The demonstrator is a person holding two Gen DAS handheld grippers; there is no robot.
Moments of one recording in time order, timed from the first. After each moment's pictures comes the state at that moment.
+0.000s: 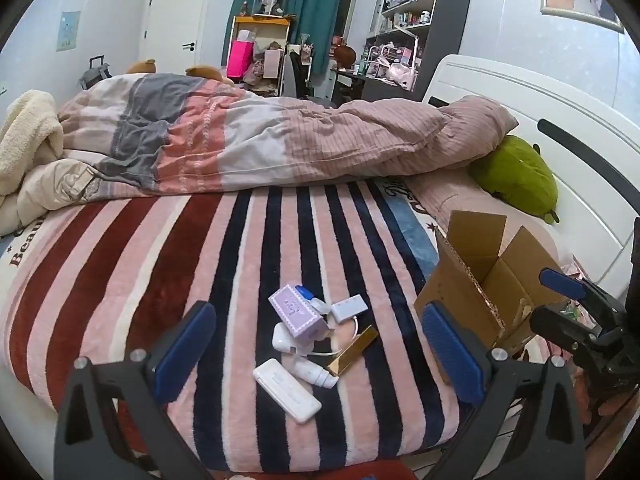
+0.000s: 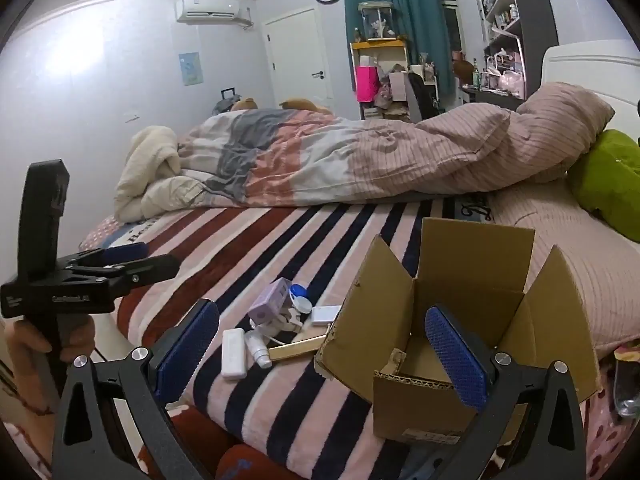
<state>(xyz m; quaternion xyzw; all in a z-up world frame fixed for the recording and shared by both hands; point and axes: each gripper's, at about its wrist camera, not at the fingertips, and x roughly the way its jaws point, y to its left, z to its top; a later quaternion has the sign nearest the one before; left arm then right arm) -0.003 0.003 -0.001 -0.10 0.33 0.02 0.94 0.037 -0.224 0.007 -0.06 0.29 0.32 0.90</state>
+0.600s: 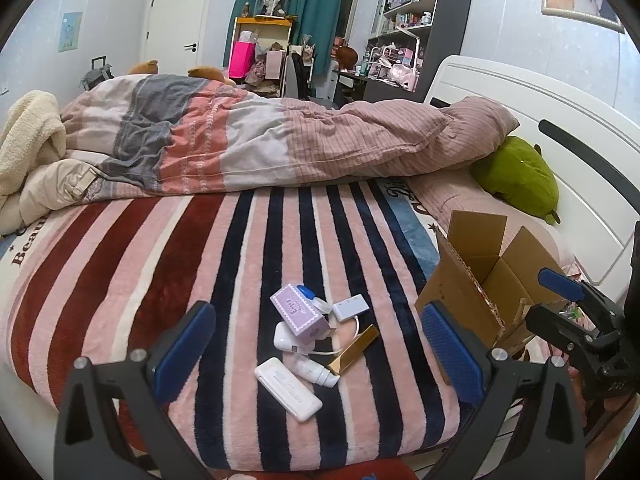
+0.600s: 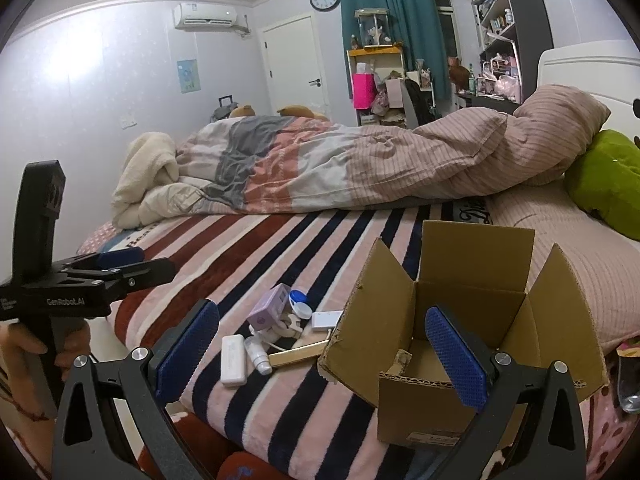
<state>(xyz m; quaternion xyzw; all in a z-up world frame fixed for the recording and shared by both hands) -0.006 0.004 0.000 -0.10 0.33 0.02 0.94 0.034 -0.225 0.004 -0.05 0.28 0.32 0.90</state>
